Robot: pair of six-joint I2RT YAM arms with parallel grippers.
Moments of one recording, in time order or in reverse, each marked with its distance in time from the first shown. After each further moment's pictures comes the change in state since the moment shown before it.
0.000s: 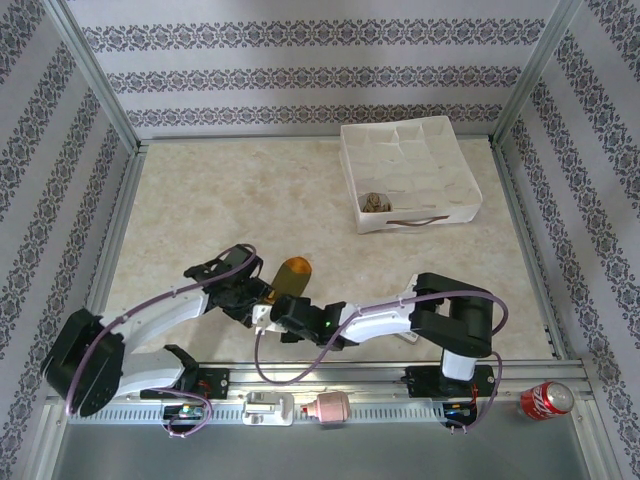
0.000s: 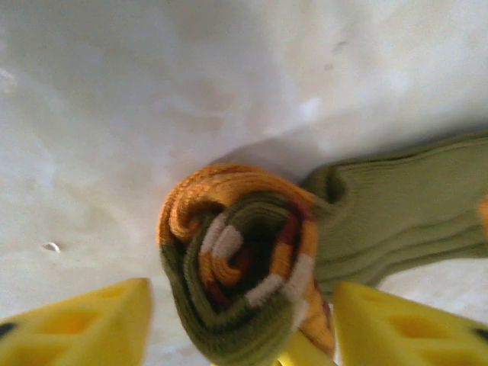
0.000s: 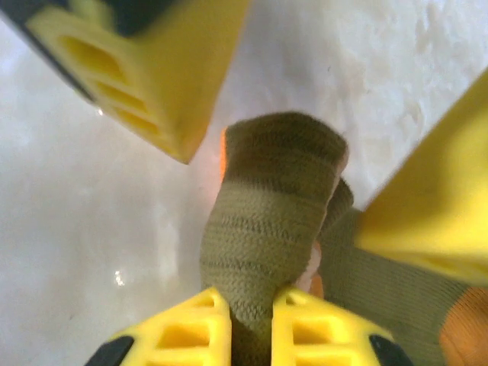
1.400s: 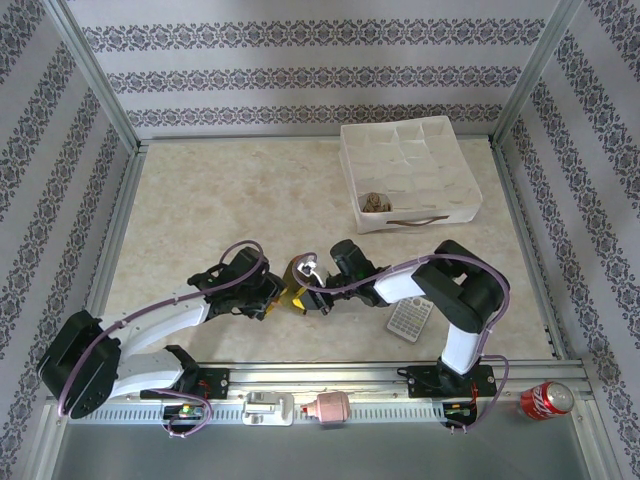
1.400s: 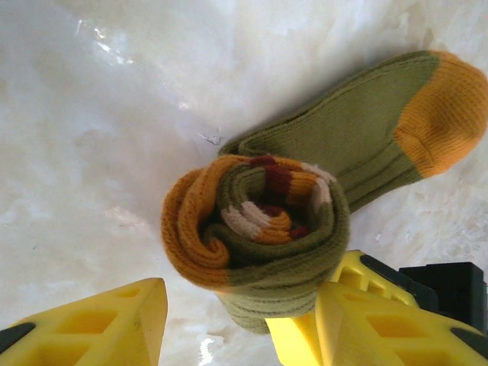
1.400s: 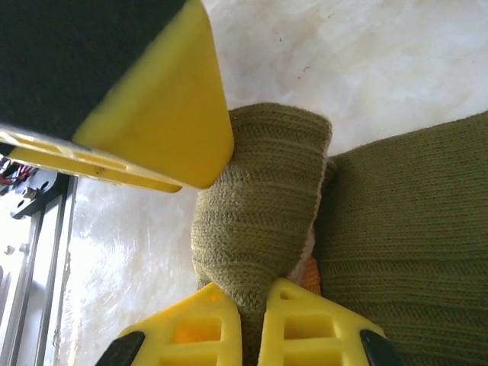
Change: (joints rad) left arm -0.089 0.005 -0.043 0.232 -0.021 0.071; right arm -0.515 0.038 -0.193 0.336 -0.996 0.485
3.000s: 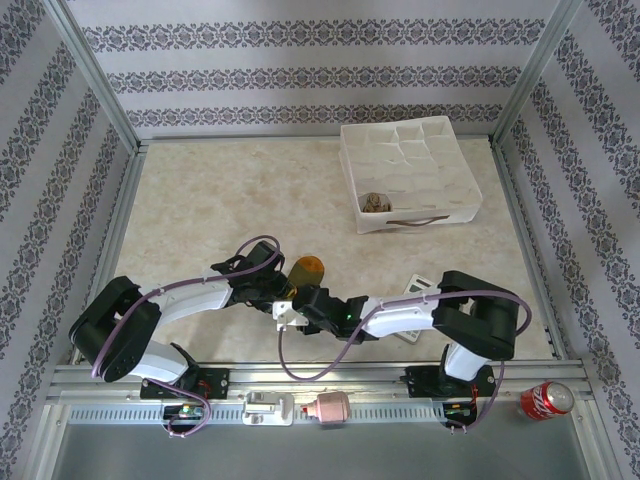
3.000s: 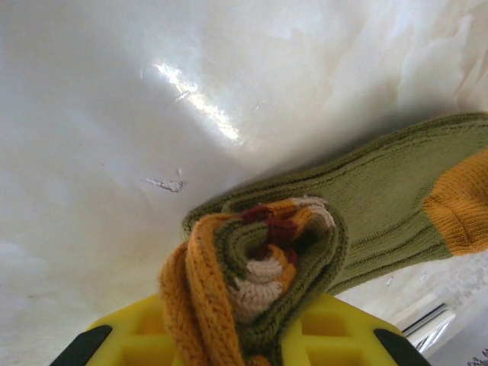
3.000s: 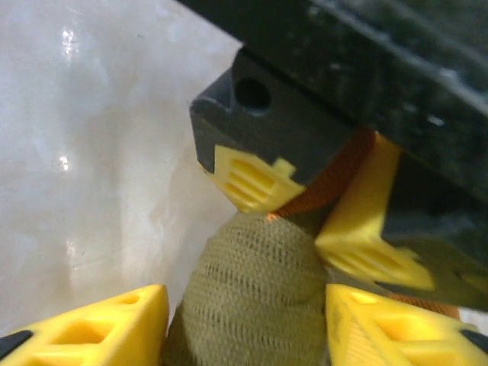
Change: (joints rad) left arm 0.004 0.241 0.080 0.087 0.037 -0.050; right arm 0.447 -0.136 0.076 -0.323 1.046 -0.724
